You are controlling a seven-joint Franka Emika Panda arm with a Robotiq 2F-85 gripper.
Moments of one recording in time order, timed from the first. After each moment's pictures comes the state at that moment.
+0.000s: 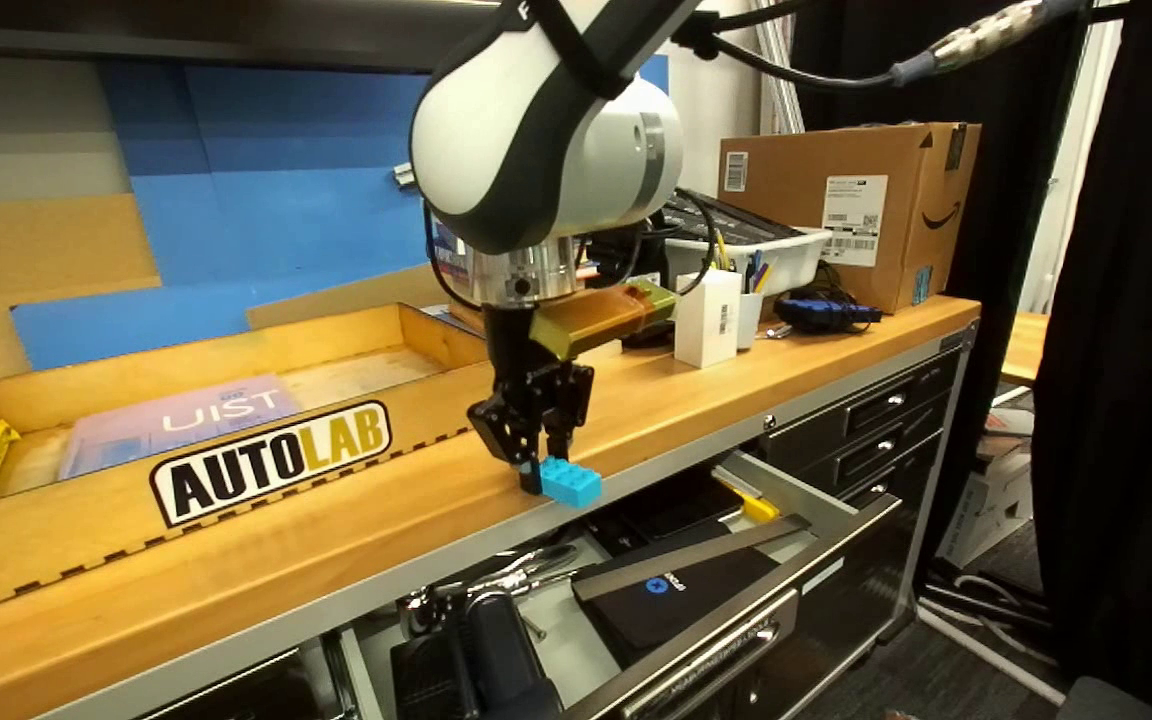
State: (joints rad) arm 0.15 0.15 0.12 -2.08 -0.04 2.19 0.00
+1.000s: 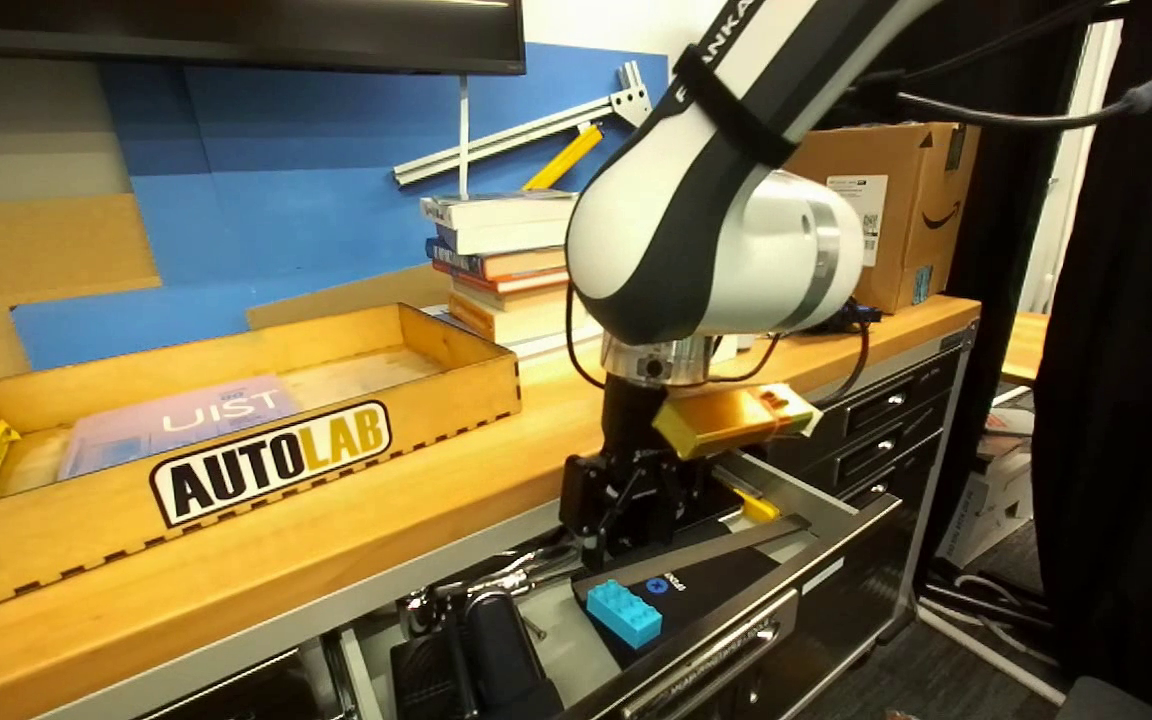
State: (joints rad) arm 0.08 -0.01 0.11 -2.49 0.25 2.50 -0.09
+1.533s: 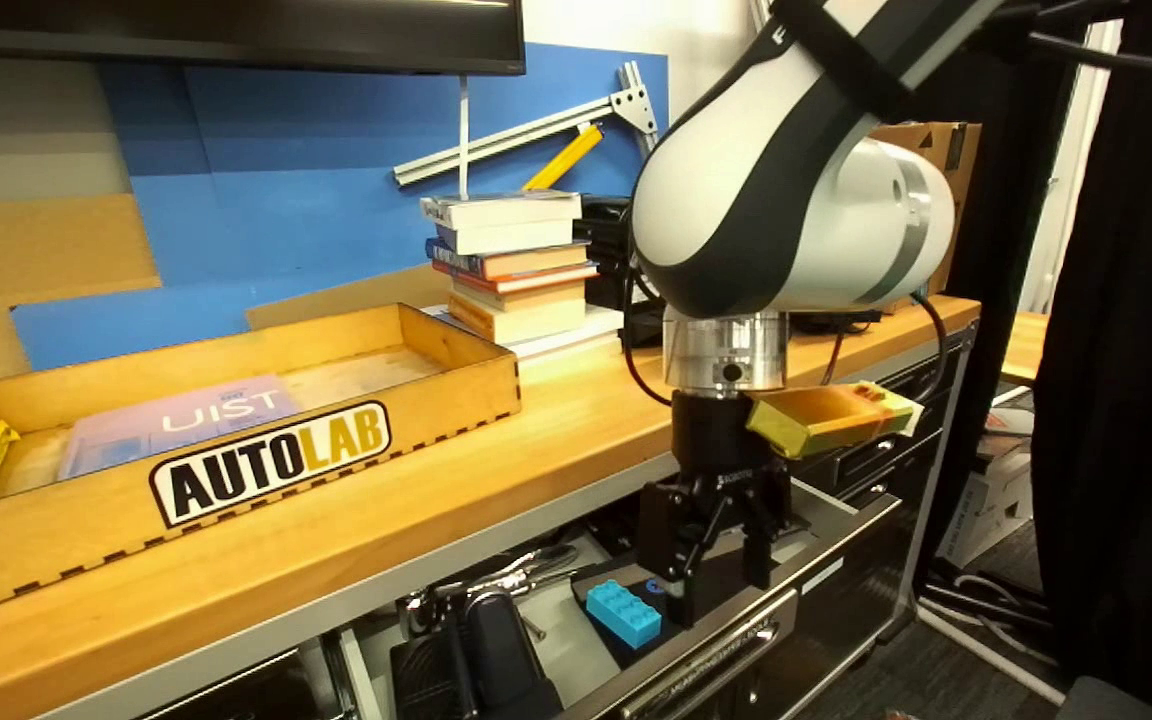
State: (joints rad) arm 0.08 -0.14 0.07 -2.59 0.26 2.24 -0.13
